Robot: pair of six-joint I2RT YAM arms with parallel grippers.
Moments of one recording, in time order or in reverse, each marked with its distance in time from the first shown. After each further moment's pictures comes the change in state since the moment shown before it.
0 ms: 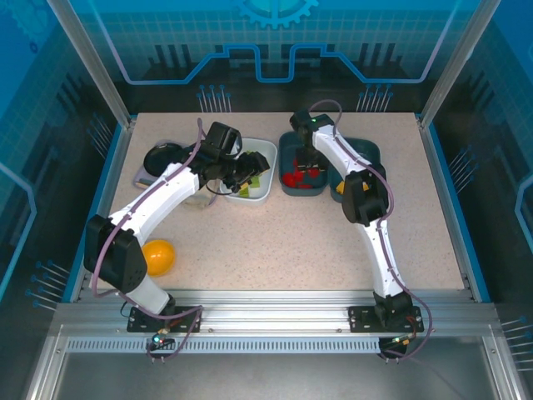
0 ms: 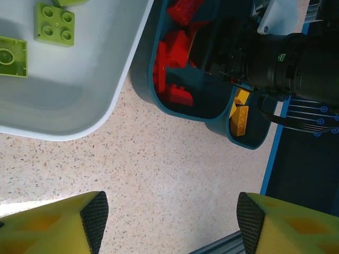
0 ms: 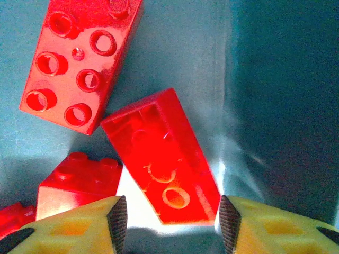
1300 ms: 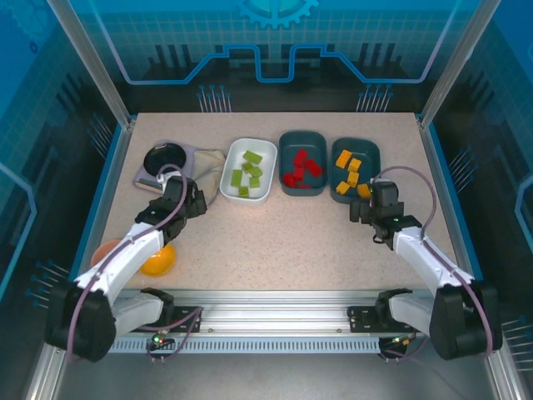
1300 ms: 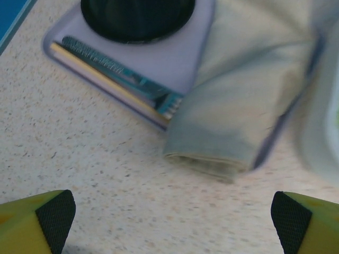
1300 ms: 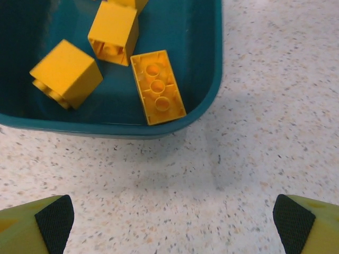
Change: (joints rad) left arm 0.206 -0.444 -0.719 0.273 -0.760 0.559; right arm -0.245 -1.333 -1.747 0.991 0.077 -0.307
